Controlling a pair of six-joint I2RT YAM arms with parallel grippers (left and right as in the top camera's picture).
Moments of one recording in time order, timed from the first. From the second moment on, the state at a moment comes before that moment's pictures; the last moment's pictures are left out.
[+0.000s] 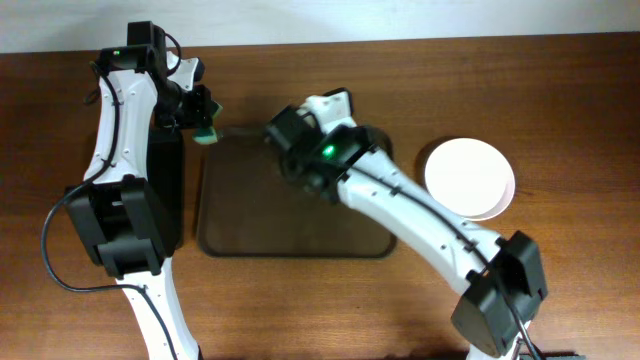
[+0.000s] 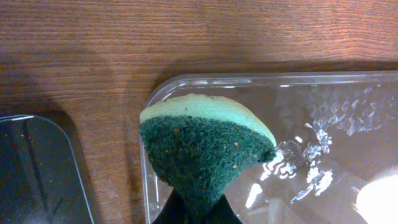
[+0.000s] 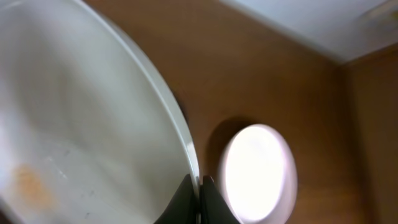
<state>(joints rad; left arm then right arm) 0.07 2.27 2.15 -1.25 0.30 0.06 0.79 1.92 1.77 -1.12 0.88 0.48</state>
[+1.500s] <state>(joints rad) 0.06 2.27 2.15 -1.24 0.30 0.06 -0.05 1.68 1.64 -1.25 0.25 0.49</state>
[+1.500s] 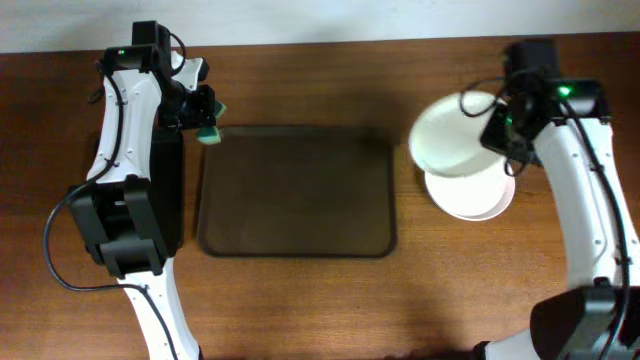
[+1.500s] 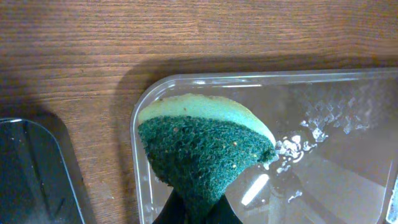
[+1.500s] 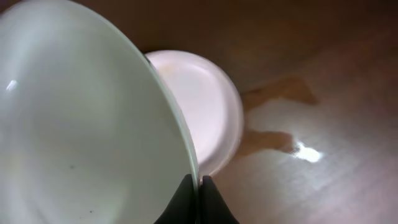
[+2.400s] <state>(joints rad) 0.14 2.21 2.24 -1.47 0.26 0.06 -0.12 1.64 1.37 -0.96 0.08 0.42</state>
